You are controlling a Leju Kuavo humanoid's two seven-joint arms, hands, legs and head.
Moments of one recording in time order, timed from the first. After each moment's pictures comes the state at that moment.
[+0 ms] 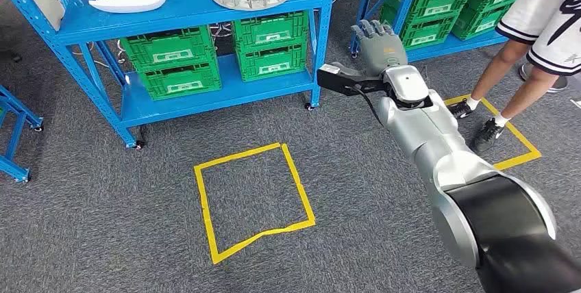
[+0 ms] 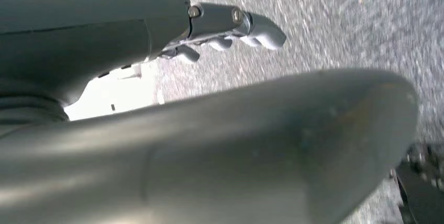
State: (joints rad) left arm -0.08 -0.02 0.06 -0.18 -0.16 -0.01 0.18; right arm -1.05 -0.03 0.20 -0.34 1.44 -0.19 -0.12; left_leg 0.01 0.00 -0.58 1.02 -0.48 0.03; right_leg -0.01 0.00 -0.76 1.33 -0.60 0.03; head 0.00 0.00
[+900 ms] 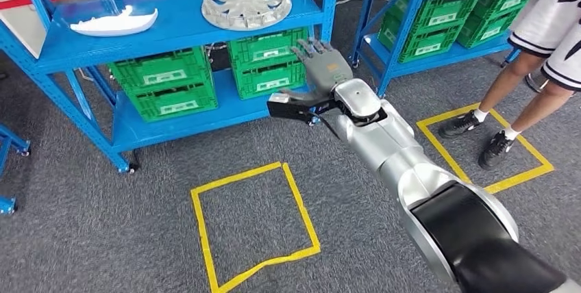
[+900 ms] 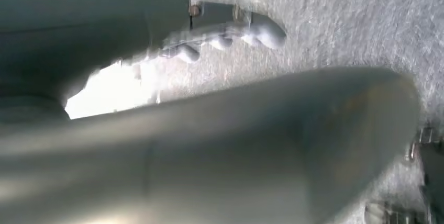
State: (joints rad) left arm -0.09 -0.03 0.06 -0.18 -0.18 0.00 0.18; right arm -1.01 0.08 0.39 -0.42 1.34 -0.18 -0.18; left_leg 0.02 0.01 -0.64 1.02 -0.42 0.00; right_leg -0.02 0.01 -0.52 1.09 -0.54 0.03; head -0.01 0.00
